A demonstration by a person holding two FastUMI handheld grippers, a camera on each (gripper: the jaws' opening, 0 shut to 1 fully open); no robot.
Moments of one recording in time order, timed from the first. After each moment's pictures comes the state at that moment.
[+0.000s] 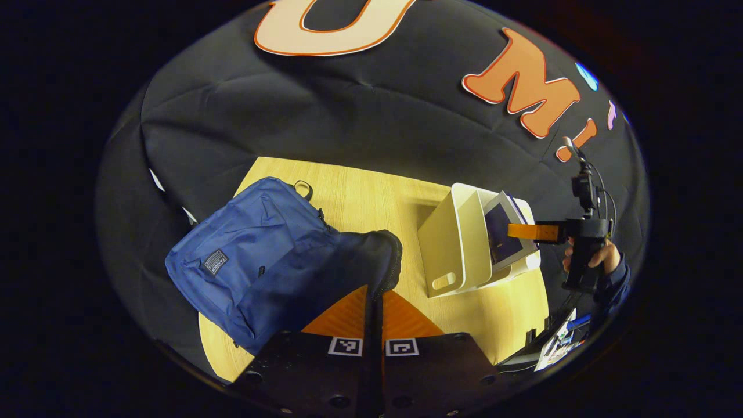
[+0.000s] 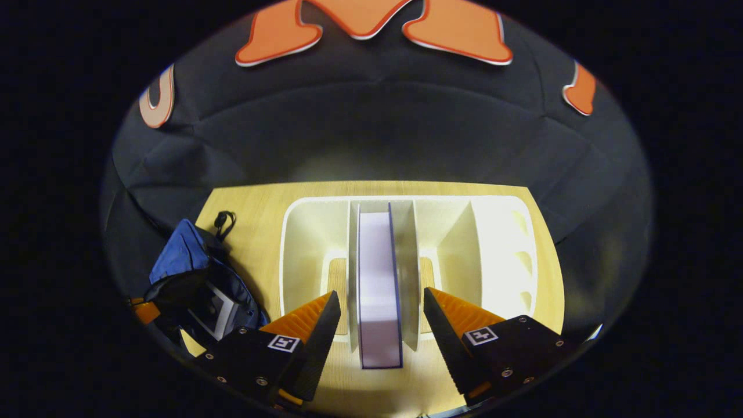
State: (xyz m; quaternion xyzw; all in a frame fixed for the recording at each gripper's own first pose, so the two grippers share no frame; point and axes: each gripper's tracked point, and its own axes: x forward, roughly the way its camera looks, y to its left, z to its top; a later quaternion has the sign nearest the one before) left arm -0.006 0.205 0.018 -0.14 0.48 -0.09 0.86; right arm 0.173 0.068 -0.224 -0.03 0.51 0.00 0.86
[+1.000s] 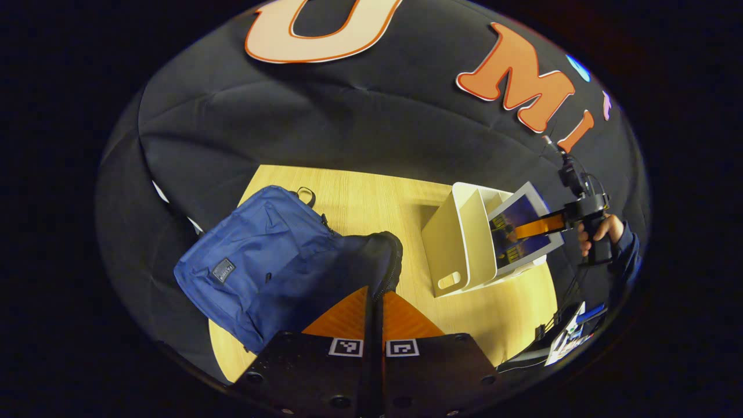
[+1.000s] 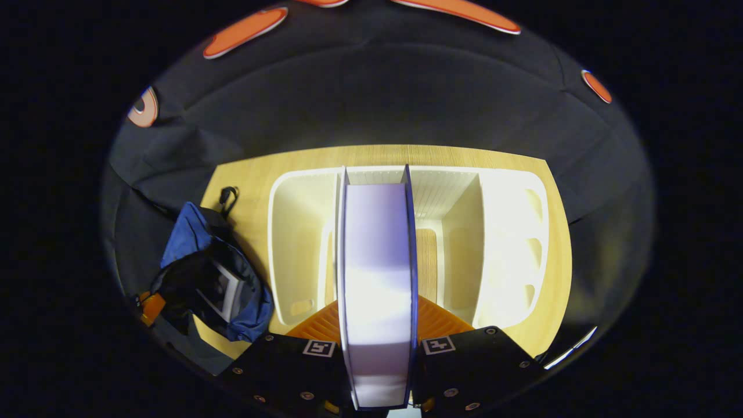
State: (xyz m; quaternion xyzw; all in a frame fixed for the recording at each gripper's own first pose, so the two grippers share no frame) left arm 0.001 0.211 0.028 -0.09 0.47 -0.09 0.88; right arm 0.157 0.045 -0.196 0.02 0.57 0.04 0.82
